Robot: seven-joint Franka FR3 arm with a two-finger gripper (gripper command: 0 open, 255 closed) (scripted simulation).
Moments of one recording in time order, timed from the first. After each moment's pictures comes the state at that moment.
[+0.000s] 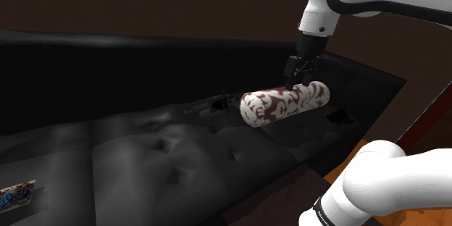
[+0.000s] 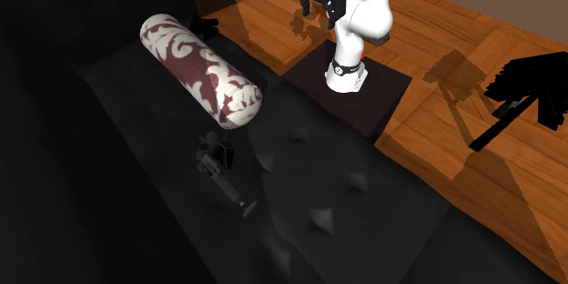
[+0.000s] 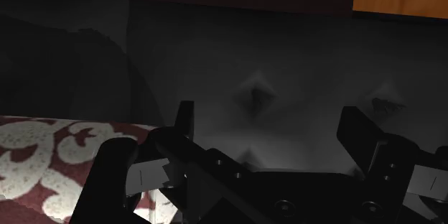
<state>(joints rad) -0.01 -0.79 0.02 -2.32 0.00 1.45 0.09</state>
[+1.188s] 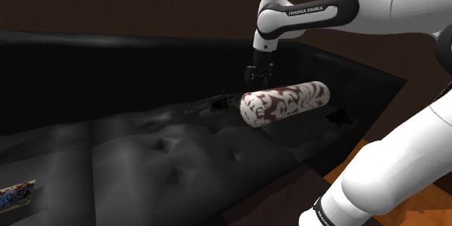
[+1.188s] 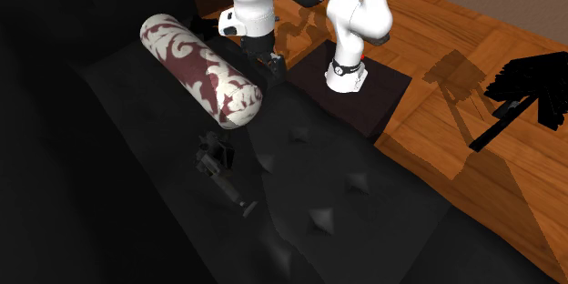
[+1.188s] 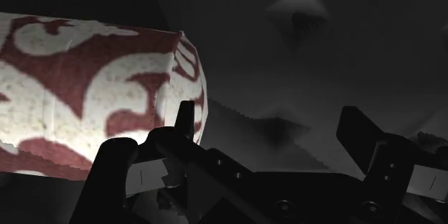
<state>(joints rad) -0.03 -0.22 -0.04 -2.13 -0.05 1.79 0.00</state>
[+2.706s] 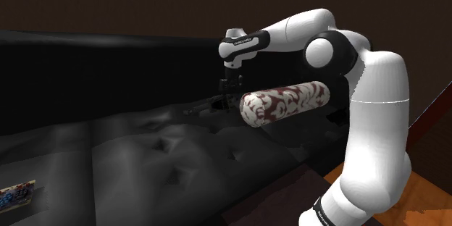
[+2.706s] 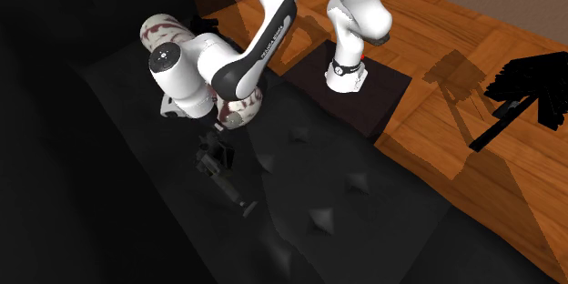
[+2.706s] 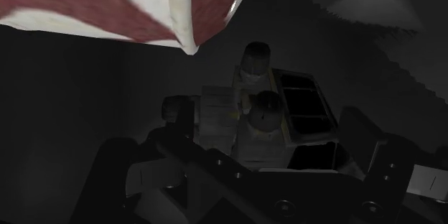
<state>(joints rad) -0.07 0.50 -0.07 -1.58 -0.04 1.92 -0.09</state>
